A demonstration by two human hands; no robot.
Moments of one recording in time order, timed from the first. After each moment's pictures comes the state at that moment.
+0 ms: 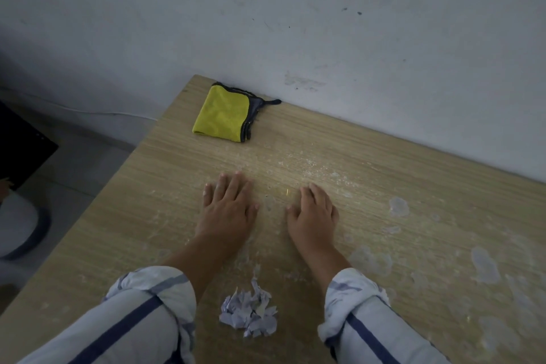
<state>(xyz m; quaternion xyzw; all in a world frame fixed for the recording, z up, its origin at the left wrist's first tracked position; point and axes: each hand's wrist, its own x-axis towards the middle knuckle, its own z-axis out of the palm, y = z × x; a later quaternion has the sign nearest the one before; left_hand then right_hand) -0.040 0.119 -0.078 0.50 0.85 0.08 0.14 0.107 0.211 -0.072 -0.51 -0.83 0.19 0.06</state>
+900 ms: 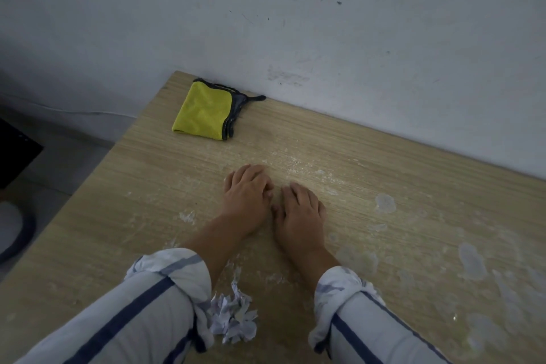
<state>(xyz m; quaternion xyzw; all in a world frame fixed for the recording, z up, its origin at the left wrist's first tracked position) -0.008 0.181 -0.074 0.50 0.82 0.23 0.16 0.115 0.216 -0.074 -0.47 -0.86 0.15 0.10</state>
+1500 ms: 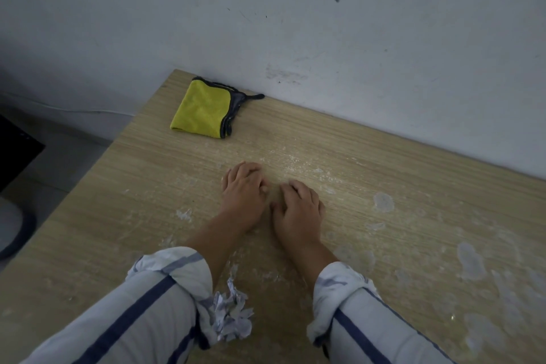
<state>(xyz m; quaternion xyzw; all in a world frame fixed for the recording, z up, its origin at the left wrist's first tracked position) -0.006 0.187 -0.077 0.46 0.84 0.24 0.17 0.118 0.224 -0.076 -0.48 -0.85 0.21 0.10</state>
